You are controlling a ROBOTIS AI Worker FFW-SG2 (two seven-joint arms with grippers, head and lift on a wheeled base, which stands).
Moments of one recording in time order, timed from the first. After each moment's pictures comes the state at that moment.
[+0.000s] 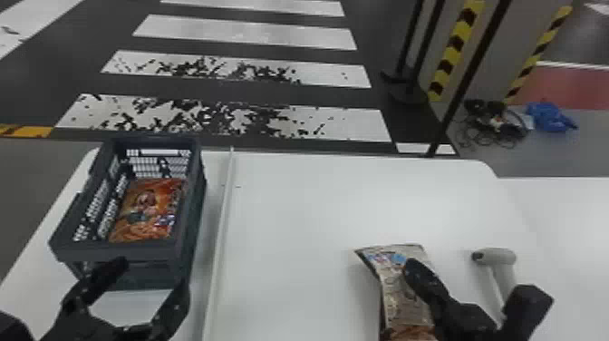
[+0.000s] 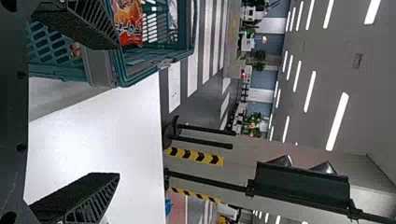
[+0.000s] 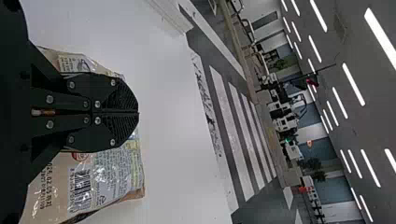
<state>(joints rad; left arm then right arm) 0.71 0.25 0.04 -2.14 0.28 0.03 -0.29 0.48 -0.01 -0.26 -1.81 -0.30 0.19 0.48</state>
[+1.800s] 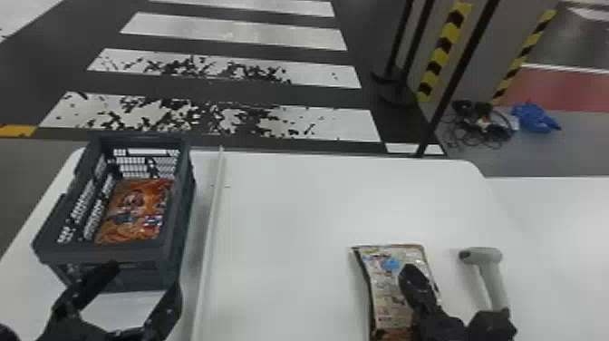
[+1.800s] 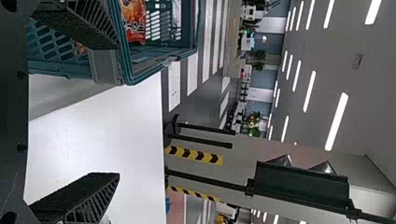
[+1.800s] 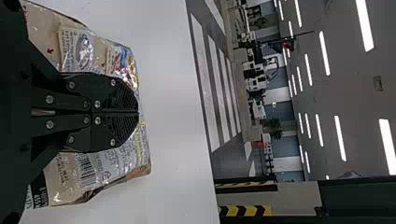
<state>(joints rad) 0.70 0.24 0.02 -2.09 0.28 0.00 -0.30 0.44 -0.01 -0.15 -1.51 -0.22 -0.26 0.22</state>
